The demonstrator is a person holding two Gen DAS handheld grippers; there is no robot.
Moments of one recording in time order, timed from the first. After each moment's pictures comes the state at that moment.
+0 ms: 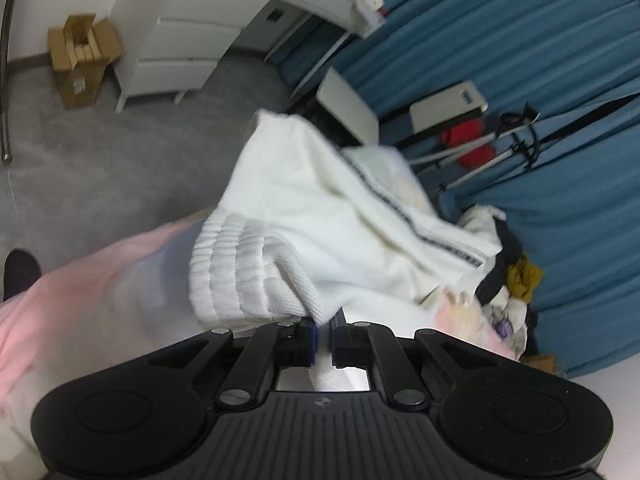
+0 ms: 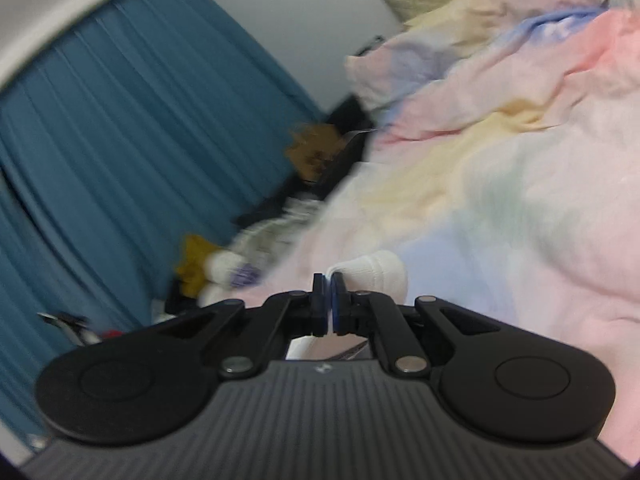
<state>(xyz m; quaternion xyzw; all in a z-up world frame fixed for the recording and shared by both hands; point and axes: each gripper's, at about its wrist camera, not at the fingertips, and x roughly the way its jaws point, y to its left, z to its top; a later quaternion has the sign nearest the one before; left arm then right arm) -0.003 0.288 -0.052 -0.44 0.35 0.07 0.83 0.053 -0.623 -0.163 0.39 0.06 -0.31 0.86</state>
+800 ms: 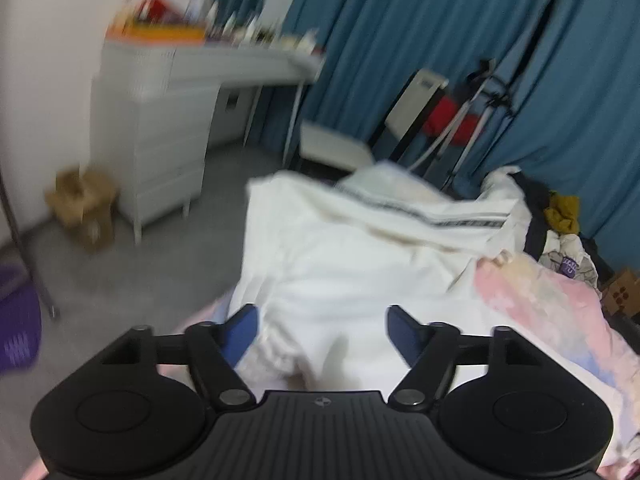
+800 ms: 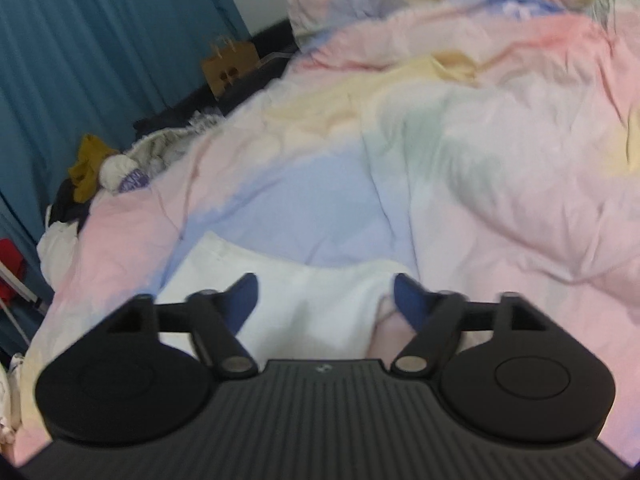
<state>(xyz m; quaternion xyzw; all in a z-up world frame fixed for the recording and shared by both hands) -0.053 0.236 -0.006 -0.19 0.29 0.11 0.93 0.083 -0.610 -0.181 0.32 0.20 -0.37 0.85</state>
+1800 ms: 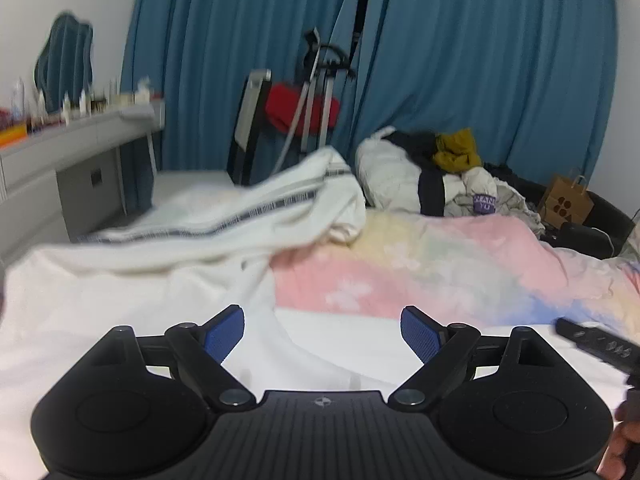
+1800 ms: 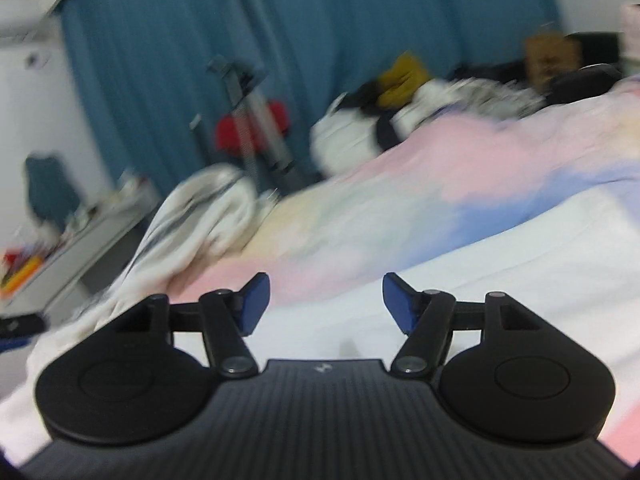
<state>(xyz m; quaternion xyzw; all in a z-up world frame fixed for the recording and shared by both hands) 0.082 -0.012 -0.029 -0.06 0.27 -0.03 0.96 0.146 -0.408 -0.135 0.17 0.22 0.07 0.96</state>
